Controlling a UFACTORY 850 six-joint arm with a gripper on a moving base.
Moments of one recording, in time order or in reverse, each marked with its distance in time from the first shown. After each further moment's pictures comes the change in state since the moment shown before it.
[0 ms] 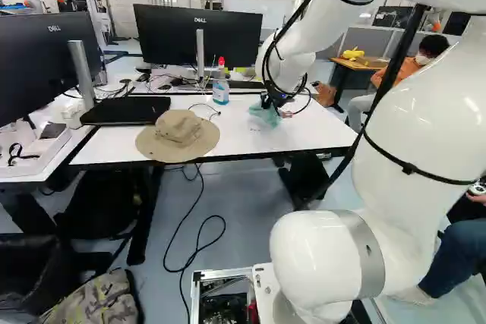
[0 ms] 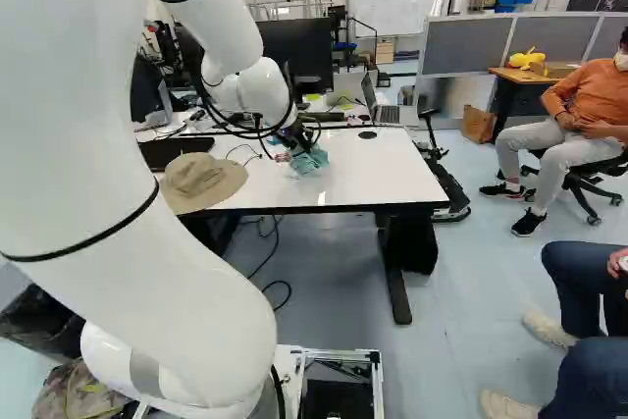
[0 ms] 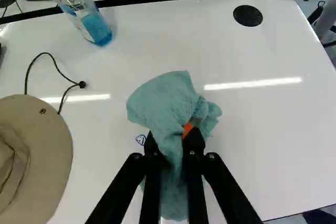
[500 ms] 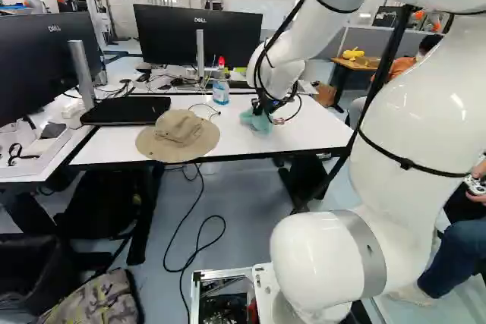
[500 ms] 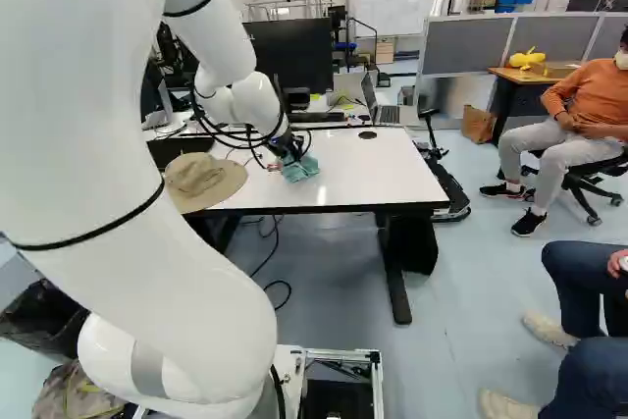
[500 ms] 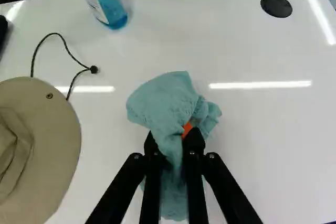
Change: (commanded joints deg) arm 2.7 -2.2 1.6 0.0 1.9 0.0
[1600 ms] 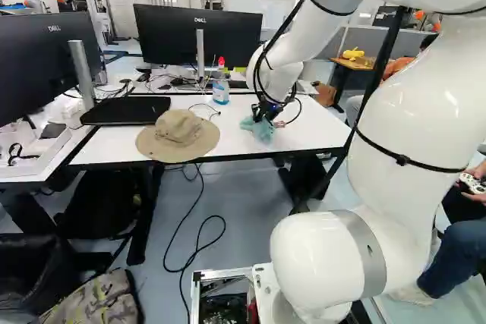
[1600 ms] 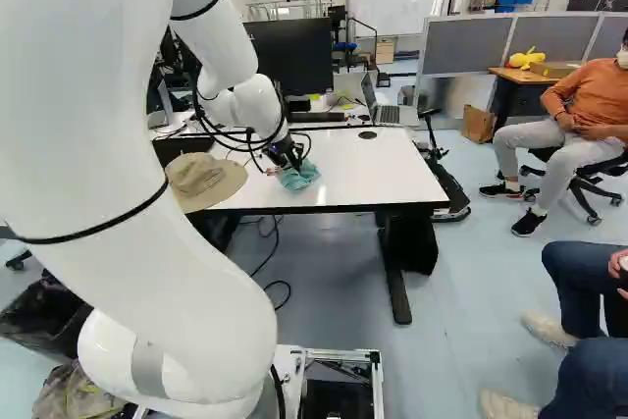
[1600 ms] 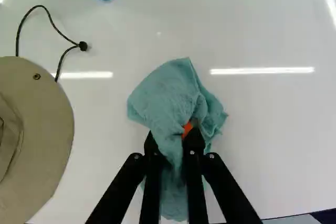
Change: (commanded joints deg) arm 0.0 -0.4 -0.1 0.0 -6.0 0.0
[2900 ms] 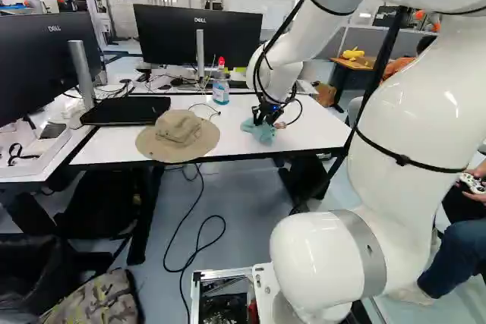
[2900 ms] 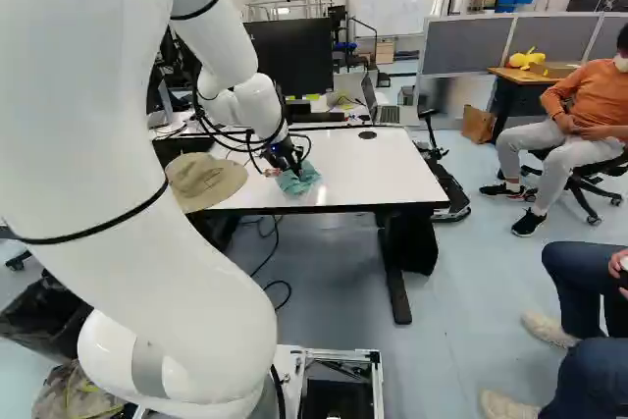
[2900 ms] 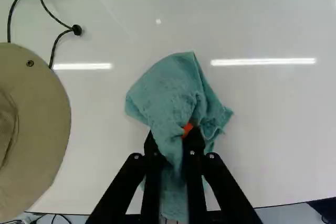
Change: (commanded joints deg) arm 0.0 -0.1 -0.1 0.0 -2.8 0.0
